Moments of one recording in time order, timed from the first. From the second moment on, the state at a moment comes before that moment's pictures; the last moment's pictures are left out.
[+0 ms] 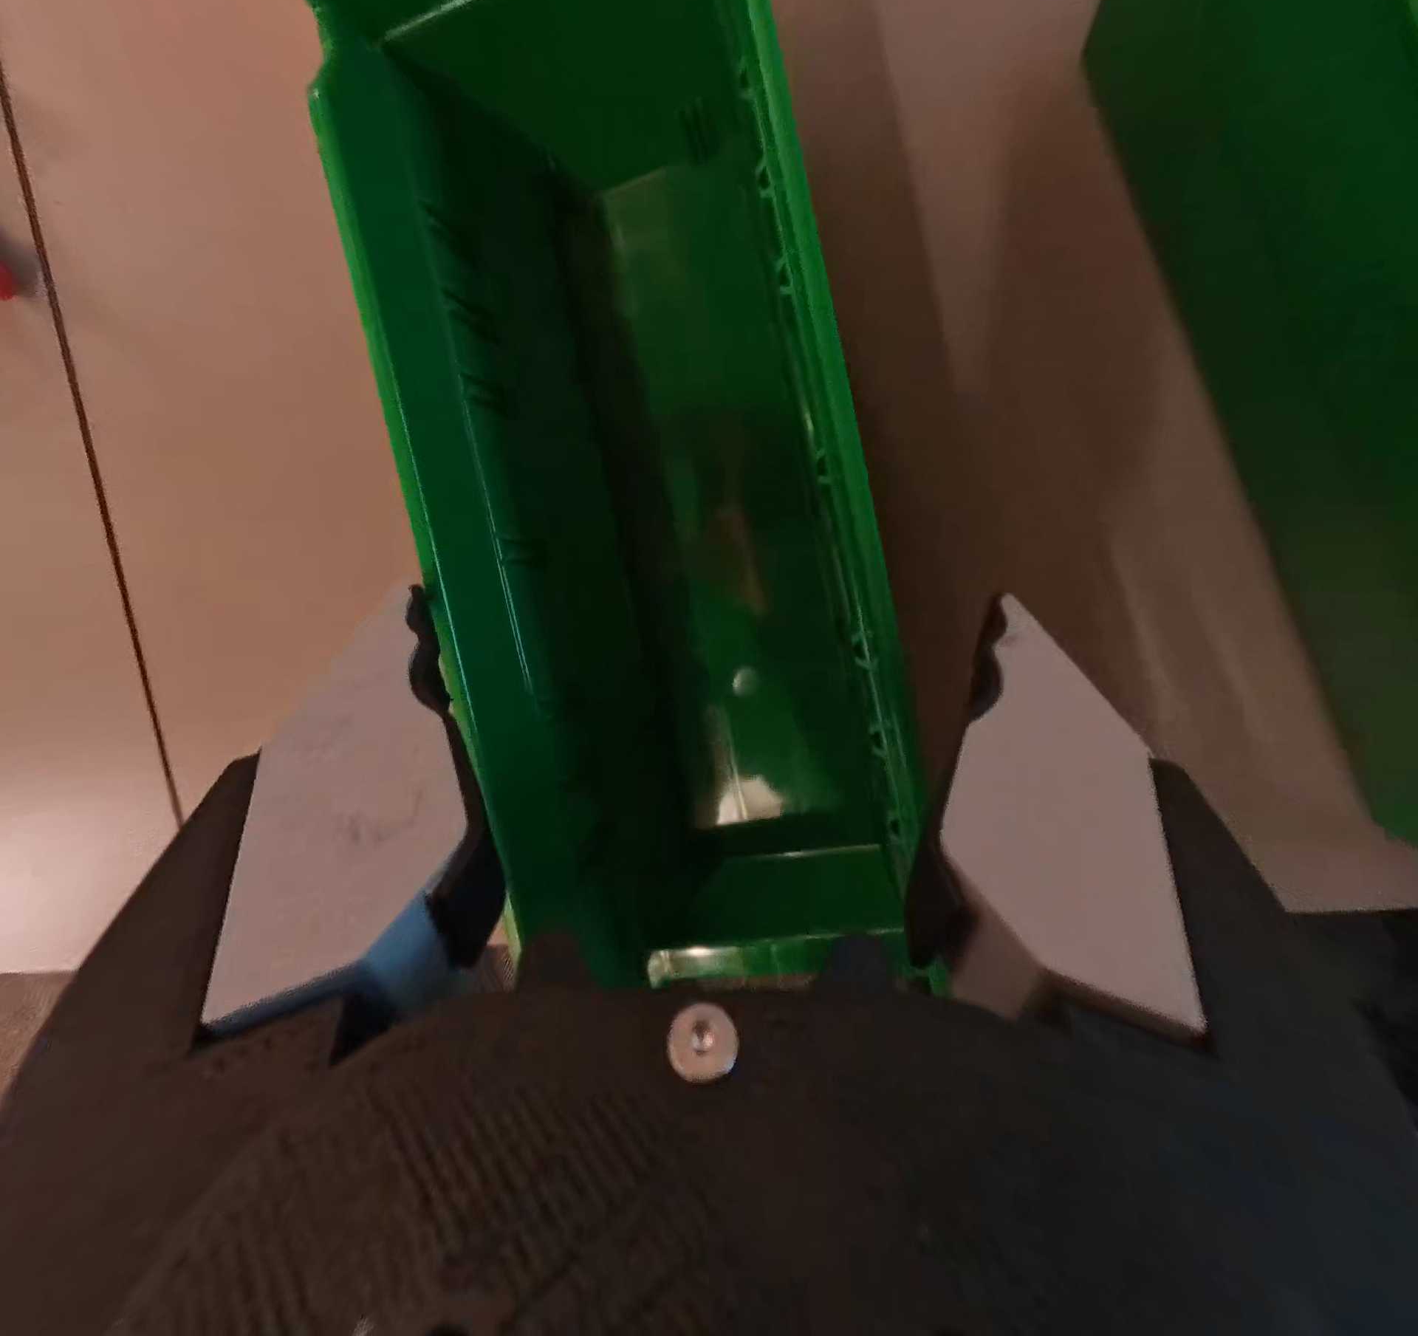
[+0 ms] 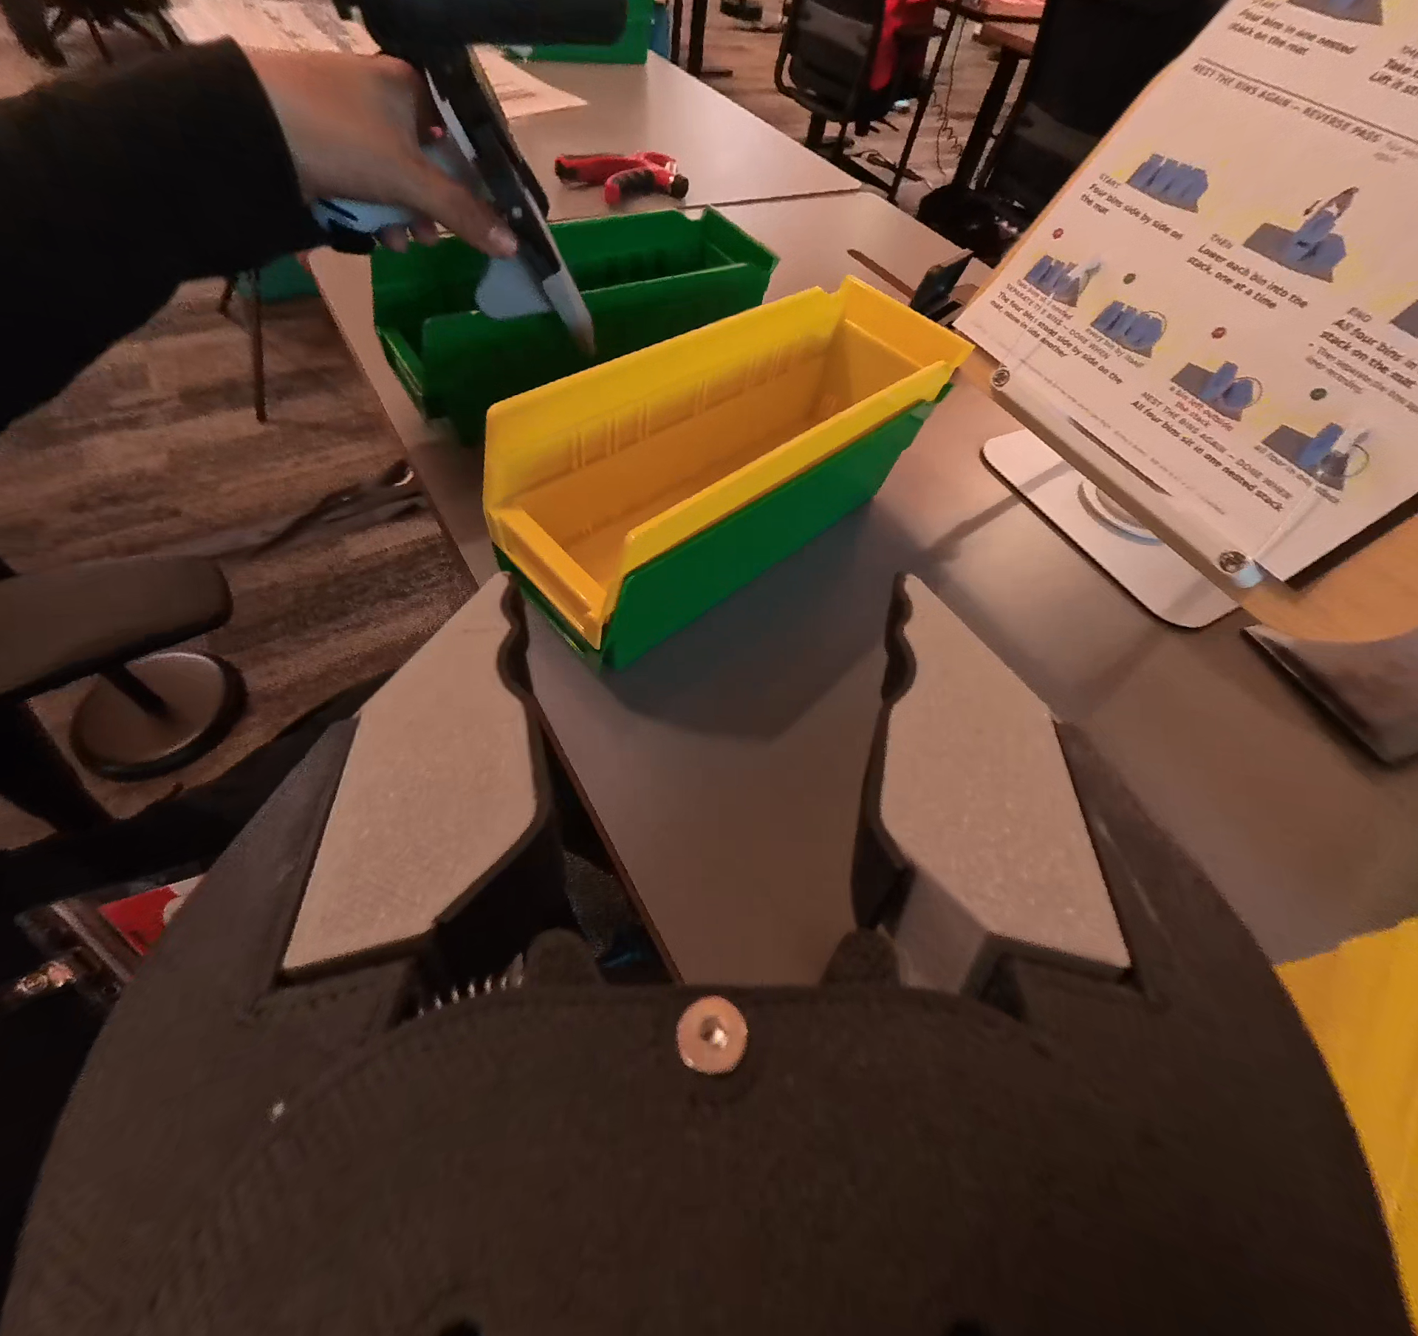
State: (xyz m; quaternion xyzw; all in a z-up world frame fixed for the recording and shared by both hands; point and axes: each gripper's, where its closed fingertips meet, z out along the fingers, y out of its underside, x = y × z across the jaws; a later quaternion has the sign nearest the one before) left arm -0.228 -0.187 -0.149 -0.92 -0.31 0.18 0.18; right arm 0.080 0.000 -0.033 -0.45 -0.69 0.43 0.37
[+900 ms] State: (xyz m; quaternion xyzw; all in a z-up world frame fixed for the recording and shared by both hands) left arm -0.249 -0.224 -0.141 -0.92 -0.36 0.05 0.15; right arm 0.049 0.004 -0.134 -0.52 -0.73 0.38 0.23
